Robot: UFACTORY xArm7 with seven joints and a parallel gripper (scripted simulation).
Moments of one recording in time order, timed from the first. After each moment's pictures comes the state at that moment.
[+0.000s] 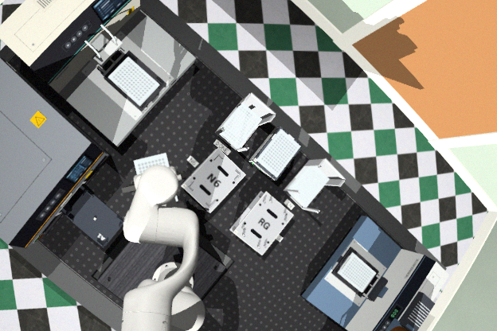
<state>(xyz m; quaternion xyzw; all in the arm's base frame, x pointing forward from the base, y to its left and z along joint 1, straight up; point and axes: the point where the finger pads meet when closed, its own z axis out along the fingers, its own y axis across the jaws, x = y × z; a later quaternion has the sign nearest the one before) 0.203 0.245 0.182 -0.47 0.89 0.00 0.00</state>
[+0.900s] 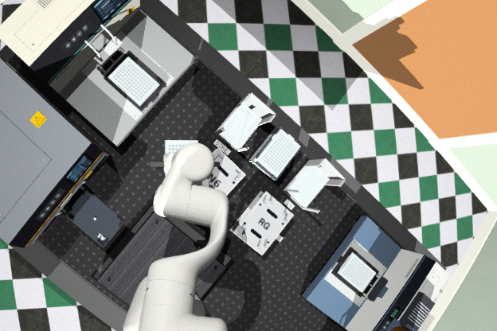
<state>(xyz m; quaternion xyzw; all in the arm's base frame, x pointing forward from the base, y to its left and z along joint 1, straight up) 0.279 0.221 0.181 -0.36 0.93 0.00 0.00</state>
